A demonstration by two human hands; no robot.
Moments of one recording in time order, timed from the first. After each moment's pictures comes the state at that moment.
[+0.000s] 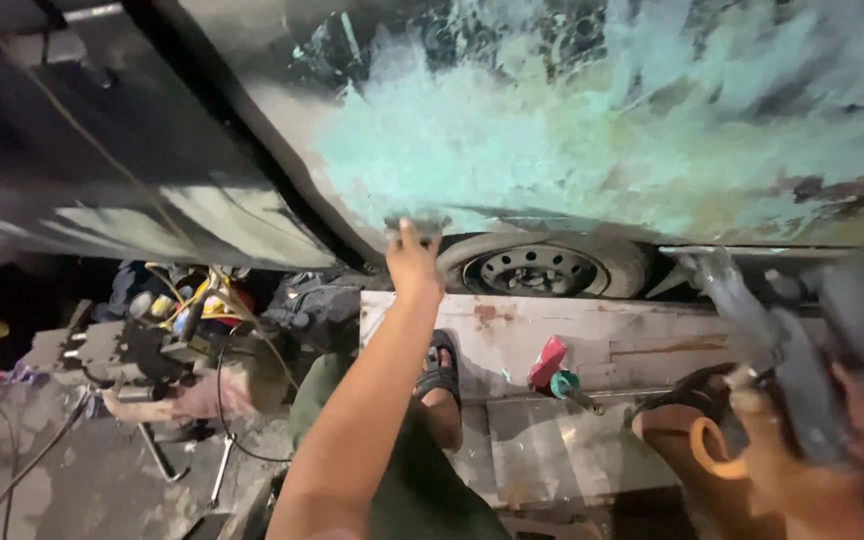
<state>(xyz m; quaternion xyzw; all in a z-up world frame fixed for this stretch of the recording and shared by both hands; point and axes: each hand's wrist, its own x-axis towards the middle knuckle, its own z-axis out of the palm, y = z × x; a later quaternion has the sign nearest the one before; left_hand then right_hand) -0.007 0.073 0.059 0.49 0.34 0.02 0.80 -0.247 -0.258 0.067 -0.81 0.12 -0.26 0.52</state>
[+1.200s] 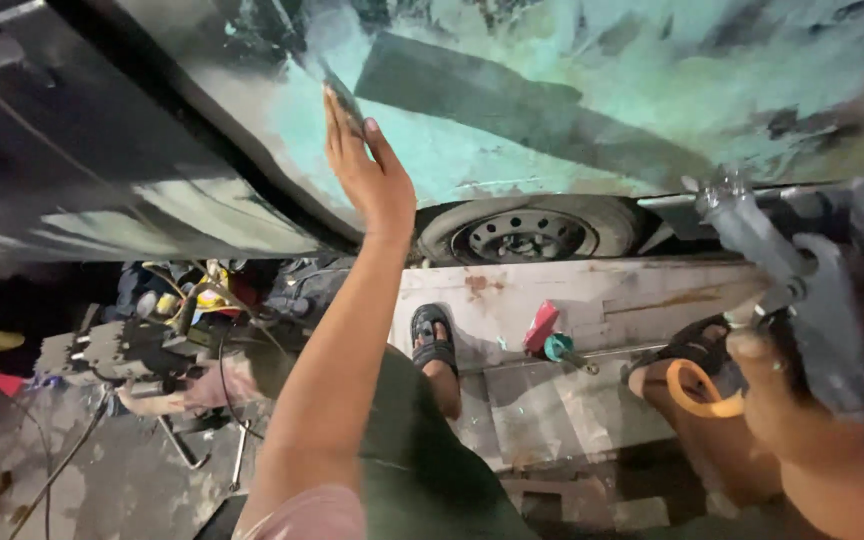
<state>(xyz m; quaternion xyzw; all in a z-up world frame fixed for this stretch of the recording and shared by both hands) 0.037 0.065 0.081 0.72 -0.02 0.34 0.60 -0.248 -0.312 0.009 -0.80 -0.05 -0.42 0.43</state>
